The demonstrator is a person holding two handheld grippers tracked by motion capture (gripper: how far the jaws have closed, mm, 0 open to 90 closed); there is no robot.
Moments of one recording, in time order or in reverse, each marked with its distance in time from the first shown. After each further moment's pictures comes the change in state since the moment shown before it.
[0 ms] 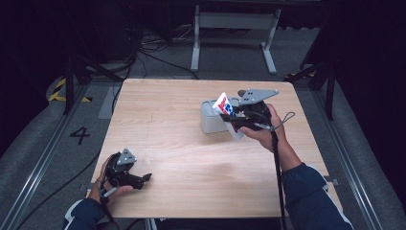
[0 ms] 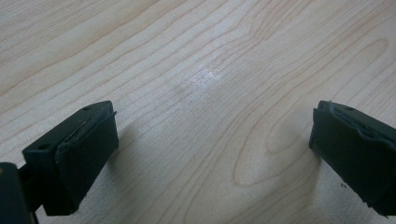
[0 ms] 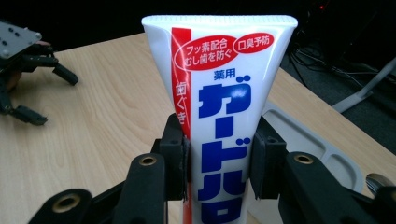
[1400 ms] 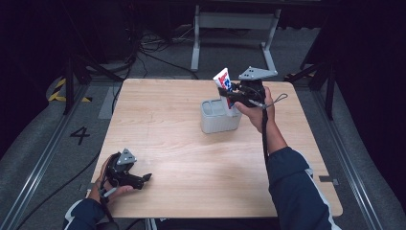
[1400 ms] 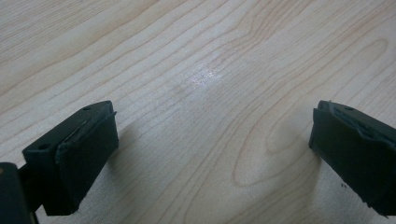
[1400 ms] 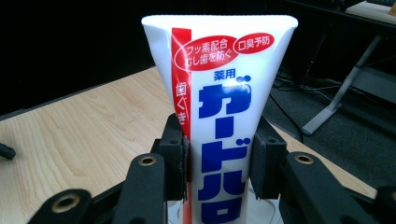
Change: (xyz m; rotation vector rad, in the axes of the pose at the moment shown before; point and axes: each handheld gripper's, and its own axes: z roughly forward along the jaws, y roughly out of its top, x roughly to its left) left arm 0.000 0.000 -0.001 0.005 0.002 0.007; right arm -0.049 0.021 0.032 -0.146 -0.107 0.111
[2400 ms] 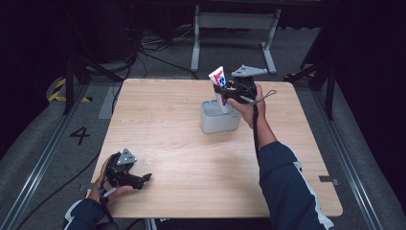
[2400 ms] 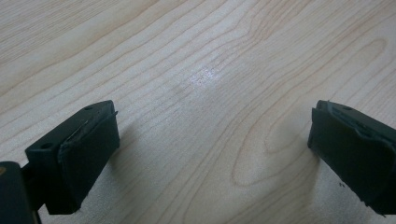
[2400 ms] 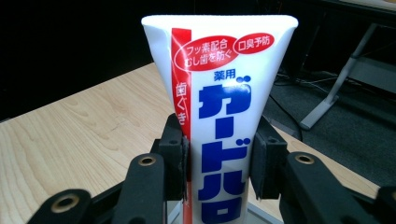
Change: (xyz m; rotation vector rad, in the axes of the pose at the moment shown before) left arm 0.000 0.000 0.000 -0.009 0.001 0.003; right arm -0.012 -0.007 0.037 0.008 -0.027 0.046
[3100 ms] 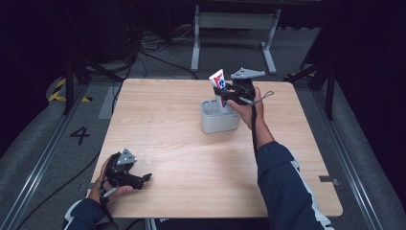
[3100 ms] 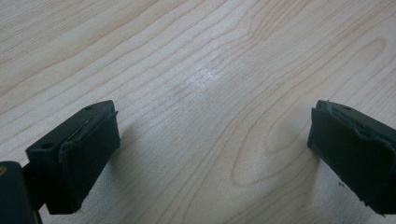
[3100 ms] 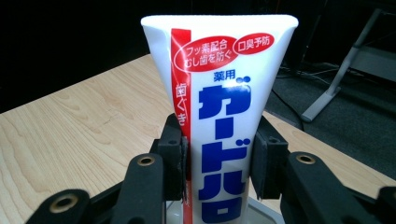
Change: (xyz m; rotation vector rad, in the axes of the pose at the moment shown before) left arm 0.001 0.000 0.000 -0.001 0.008 0.015; right arm -0.008 -0.015 0.013 0.022 -0.002 0.019
